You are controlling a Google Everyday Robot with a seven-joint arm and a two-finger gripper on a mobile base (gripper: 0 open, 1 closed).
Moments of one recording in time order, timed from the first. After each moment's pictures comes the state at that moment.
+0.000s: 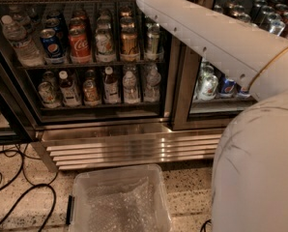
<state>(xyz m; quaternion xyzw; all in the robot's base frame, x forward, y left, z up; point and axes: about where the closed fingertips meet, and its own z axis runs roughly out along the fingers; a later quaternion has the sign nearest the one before) 0.872 0.010 1.107 -0.17 0.66 0.01 0.73</state>
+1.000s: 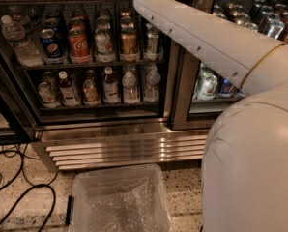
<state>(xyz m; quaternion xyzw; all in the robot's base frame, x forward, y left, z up) 0.881 0.031 1.094 -0.18 0.67 0.03 0.72</state>
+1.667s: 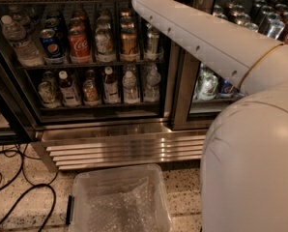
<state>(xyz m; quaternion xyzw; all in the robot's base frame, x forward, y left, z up) 0.881 0.033 1.092 -0.17 0.67 0.05 0.72</state>
